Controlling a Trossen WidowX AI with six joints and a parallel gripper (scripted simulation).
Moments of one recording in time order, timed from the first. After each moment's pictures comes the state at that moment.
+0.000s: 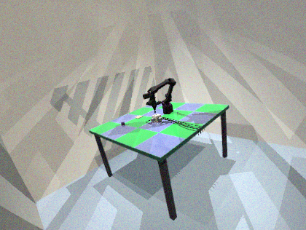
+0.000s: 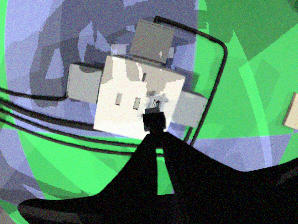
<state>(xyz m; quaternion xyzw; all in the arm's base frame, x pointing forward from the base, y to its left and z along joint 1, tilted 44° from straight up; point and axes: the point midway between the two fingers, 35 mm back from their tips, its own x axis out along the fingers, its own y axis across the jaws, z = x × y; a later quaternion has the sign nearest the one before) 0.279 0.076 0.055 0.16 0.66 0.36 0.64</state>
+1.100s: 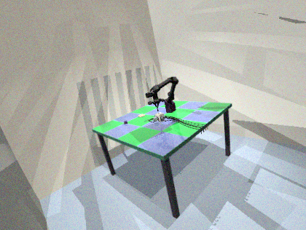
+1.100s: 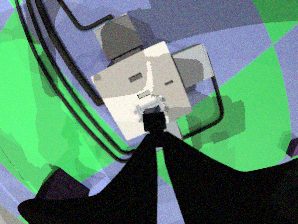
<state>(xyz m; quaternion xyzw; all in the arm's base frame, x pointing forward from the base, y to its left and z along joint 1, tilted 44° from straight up) 0.279 0.076 0.055 -0.12 0.45 0.61 0.65</state>
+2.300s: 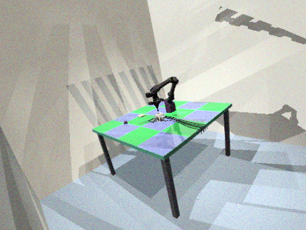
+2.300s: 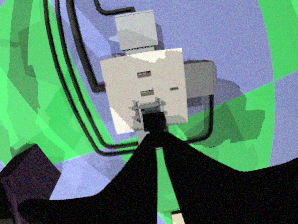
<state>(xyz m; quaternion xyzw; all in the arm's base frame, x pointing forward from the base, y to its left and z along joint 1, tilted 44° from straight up) 0.279 0.076 0.055 -0.21 0.36 0.66 0.62</state>
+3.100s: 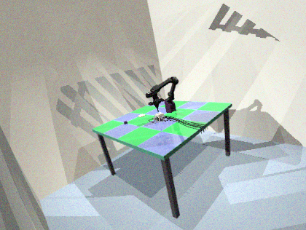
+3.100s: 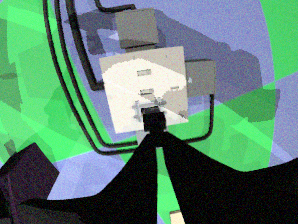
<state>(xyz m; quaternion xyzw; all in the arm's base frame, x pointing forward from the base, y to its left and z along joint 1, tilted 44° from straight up) 0.279 0.077 0.052 -0.22 0.36 0.66 0.62</state>
